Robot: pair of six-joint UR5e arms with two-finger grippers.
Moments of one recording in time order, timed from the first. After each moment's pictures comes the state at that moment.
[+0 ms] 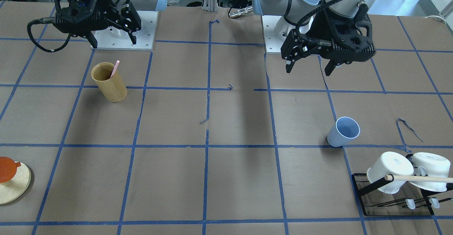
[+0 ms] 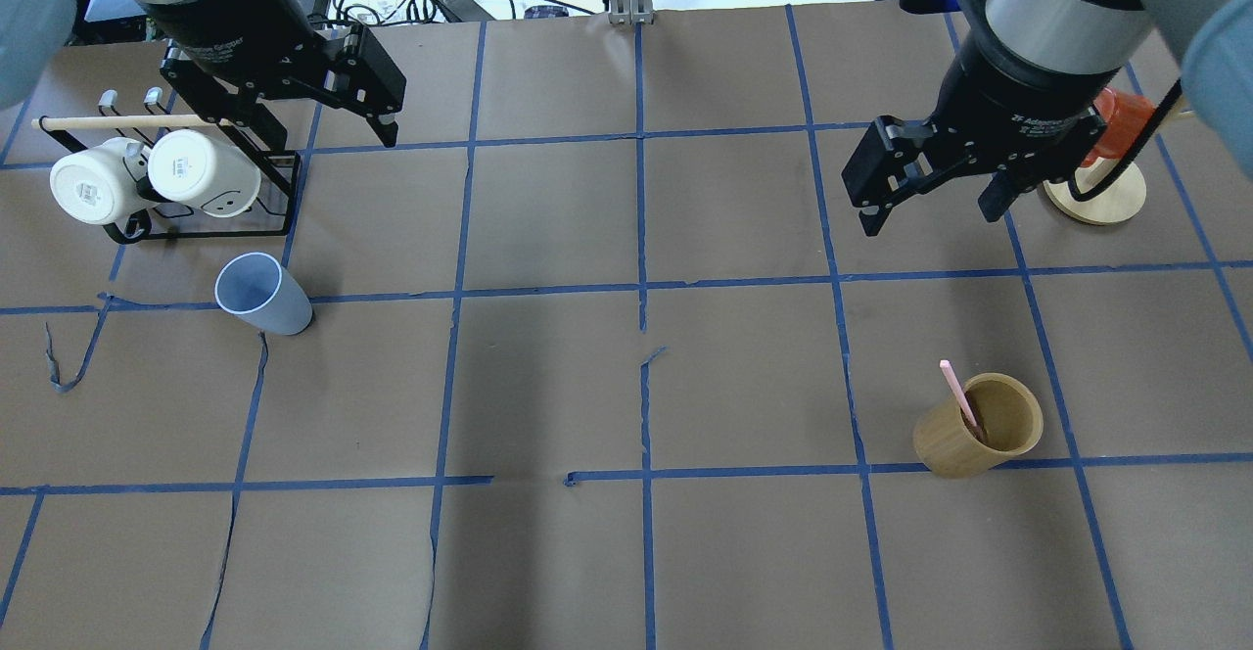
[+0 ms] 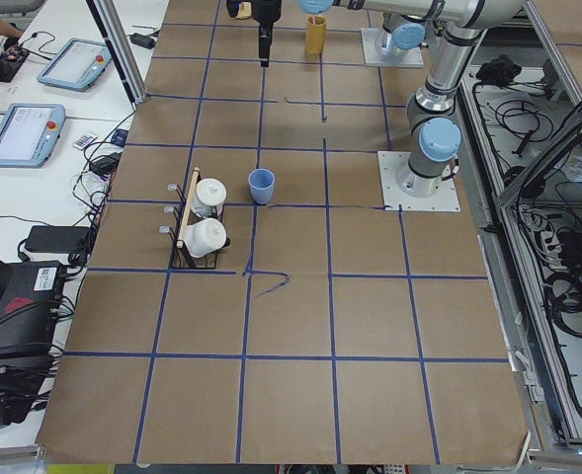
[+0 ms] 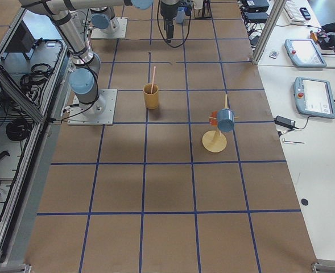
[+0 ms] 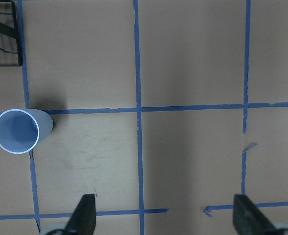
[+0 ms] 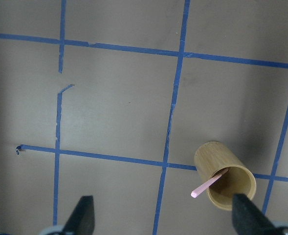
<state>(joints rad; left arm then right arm) -1.58 -1.60 -1.45 -1.62 1.53 0.02 1.59 -1.68 1.60 -1.44 -1.52 -0.11</state>
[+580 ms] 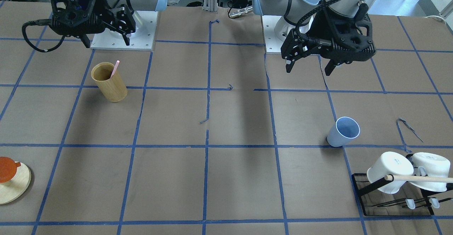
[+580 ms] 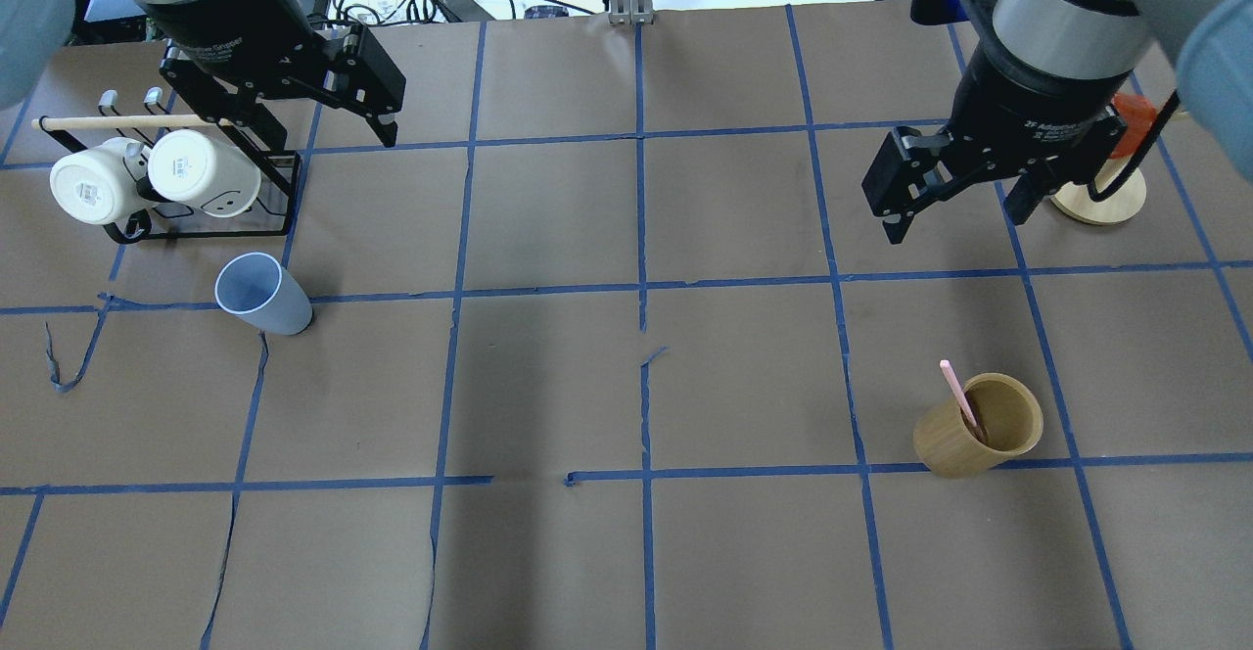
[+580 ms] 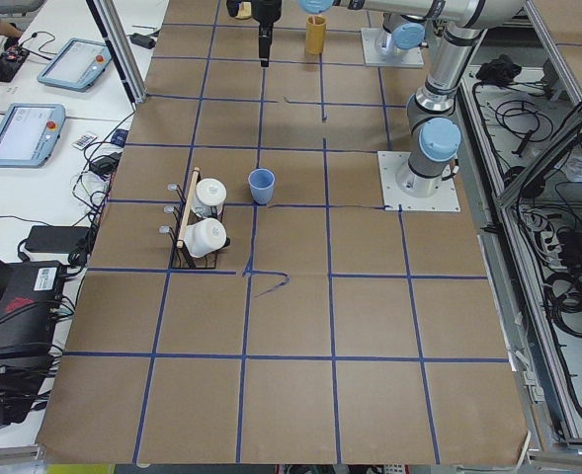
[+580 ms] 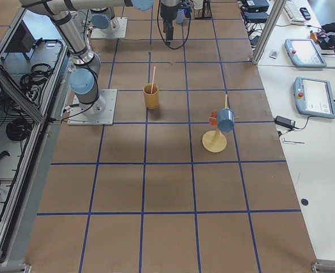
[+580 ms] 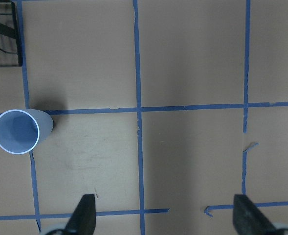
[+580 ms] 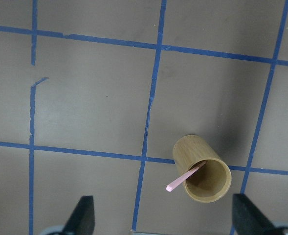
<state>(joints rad) -1.58 -1.60 -1.45 -1.62 1.53 0.02 1.58 -1.68 1.60 -1.43 -1.60 -0.11</state>
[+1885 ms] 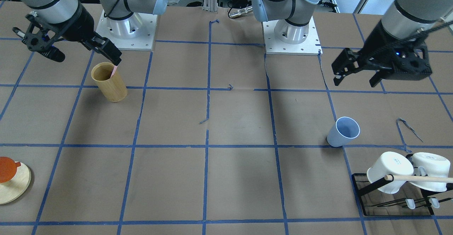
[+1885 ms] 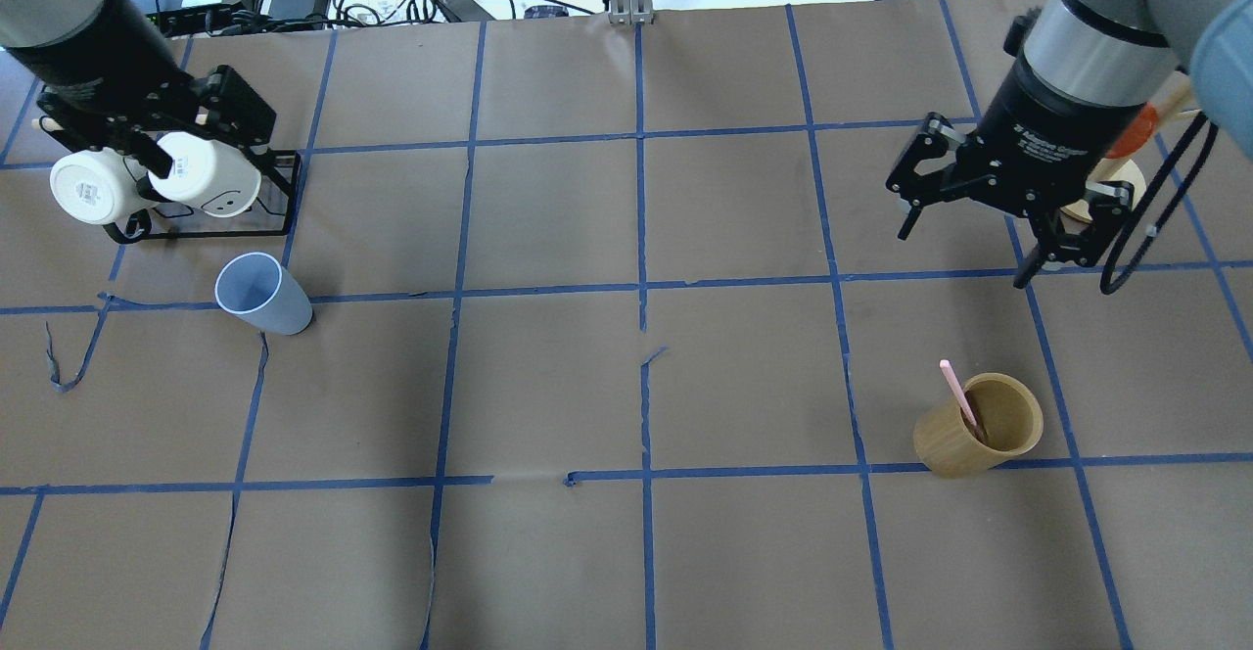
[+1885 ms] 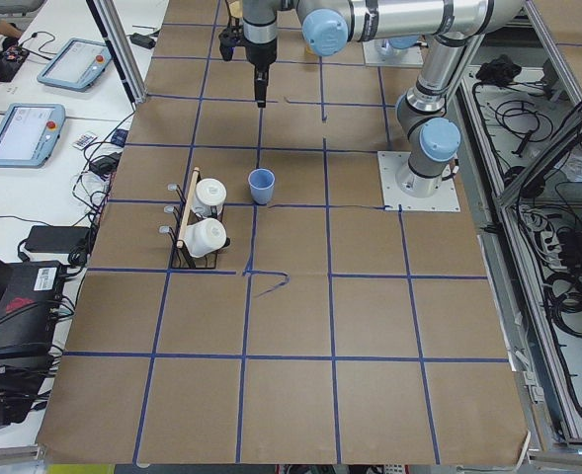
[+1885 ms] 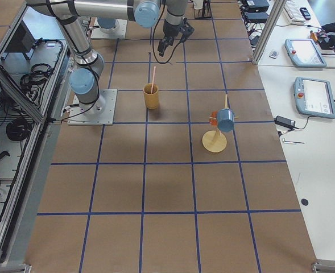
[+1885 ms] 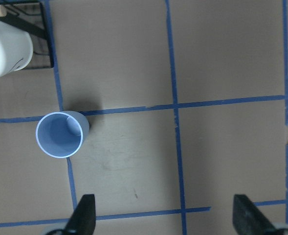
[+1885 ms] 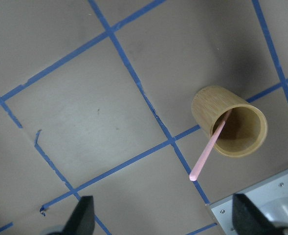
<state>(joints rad) -1.28 -1.59 -1.58 -1.54 1.56 0.25 1.41 -1.64 1.69 -1.38 -1.48 0.45</state>
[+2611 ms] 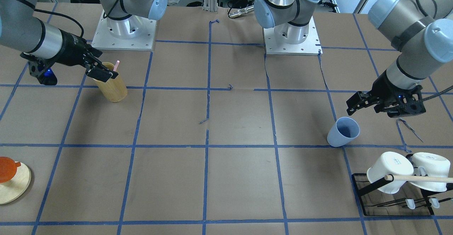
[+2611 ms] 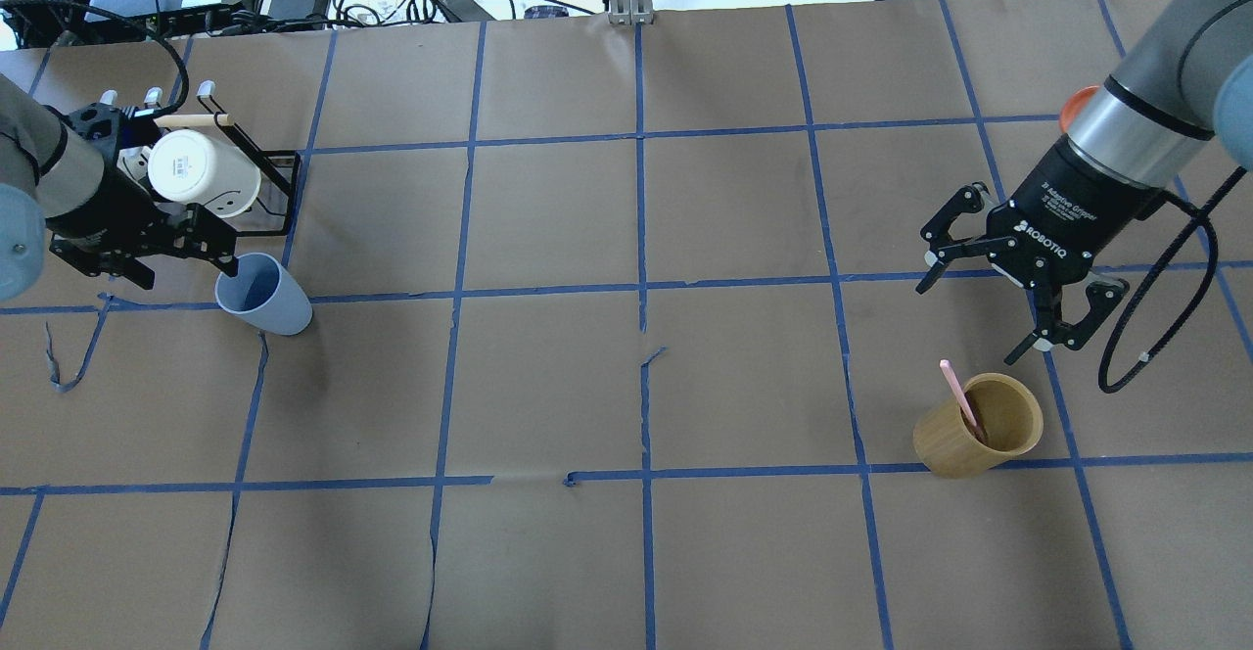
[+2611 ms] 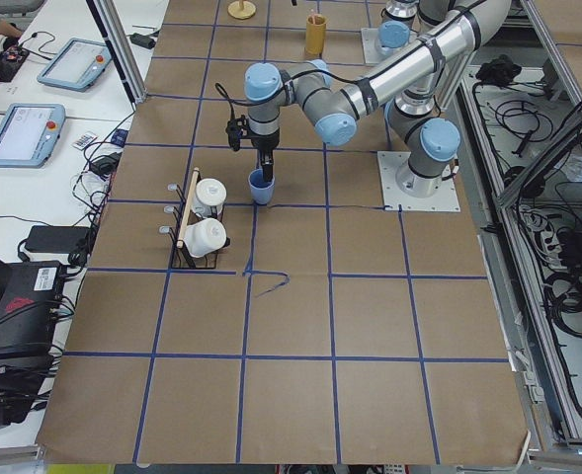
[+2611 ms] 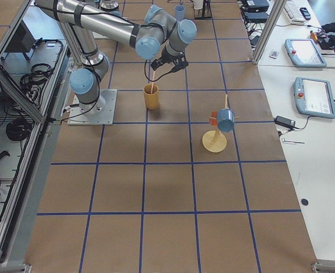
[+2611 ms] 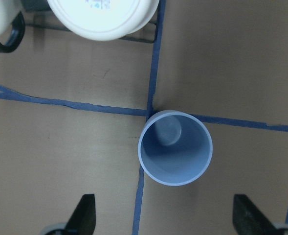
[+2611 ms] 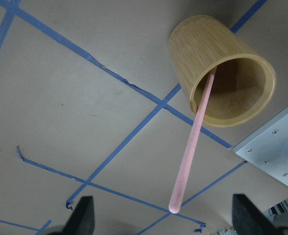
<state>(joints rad) -1.11 -1.68 -1.90 -1.15 1.57 0.33 1.28 -1.56 1.80 -1.32 -1.34 0.57</state>
